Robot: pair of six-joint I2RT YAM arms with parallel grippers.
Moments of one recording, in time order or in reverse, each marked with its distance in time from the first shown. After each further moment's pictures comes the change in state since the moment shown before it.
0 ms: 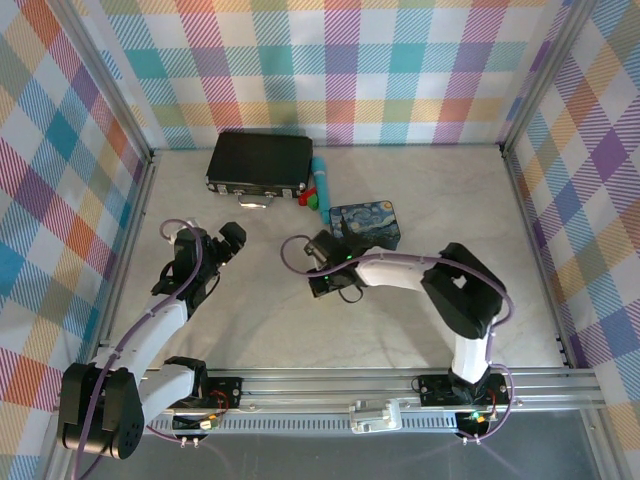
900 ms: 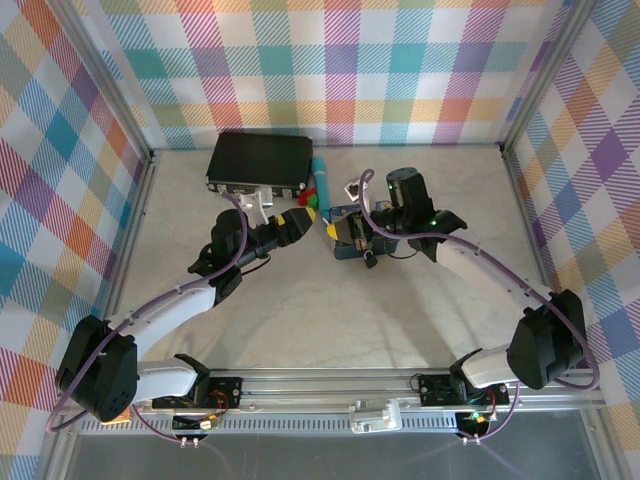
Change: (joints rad) left arm -0.376 0.201 0.180 0.443 0.330 -0.047; right arm -0.327 -0.438 0.033 0.017 -0.636 -0.214
